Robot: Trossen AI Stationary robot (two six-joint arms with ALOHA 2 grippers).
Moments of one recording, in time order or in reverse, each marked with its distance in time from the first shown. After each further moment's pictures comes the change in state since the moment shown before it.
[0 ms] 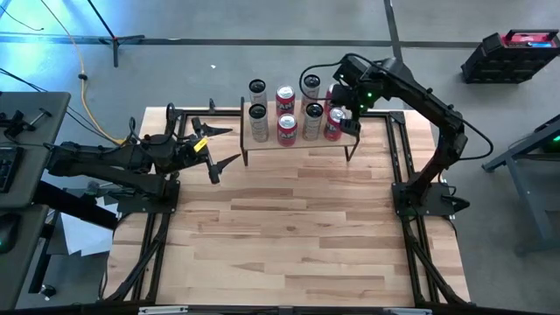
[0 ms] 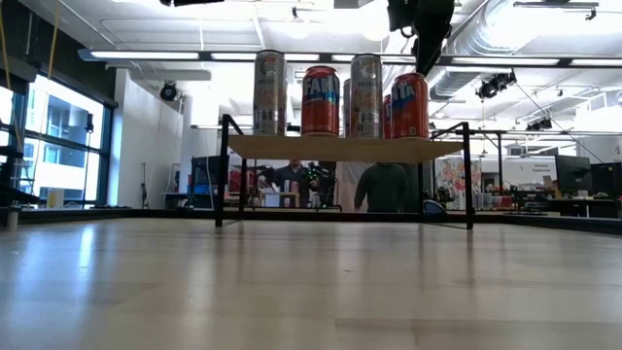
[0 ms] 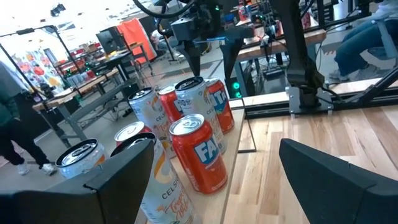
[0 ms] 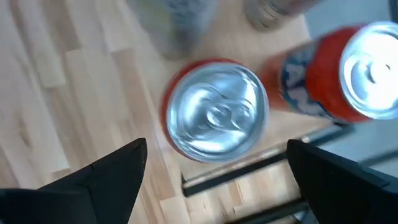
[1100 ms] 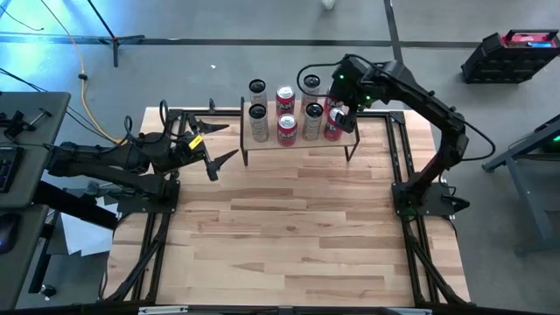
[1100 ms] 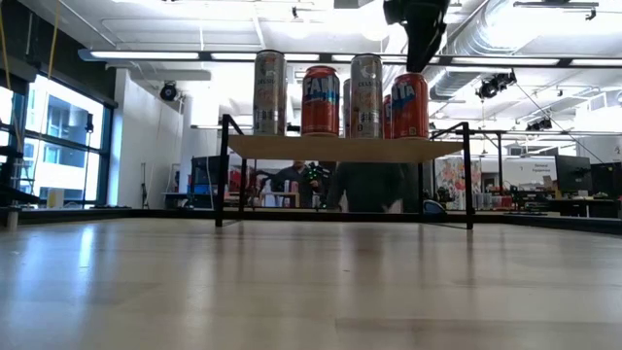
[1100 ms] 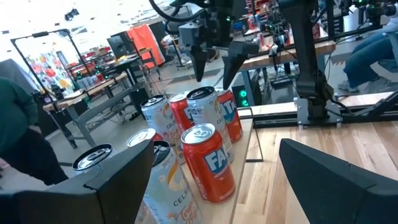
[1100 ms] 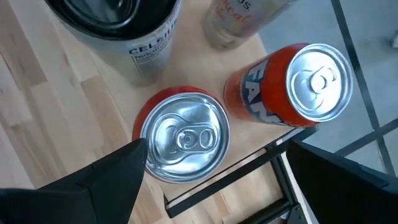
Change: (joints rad) left arm 0.000 -0.016 0.014 0.015 -0.029 -0.004; right arm 0.038 -0.017 -0.001 0.079 0.150 0.124
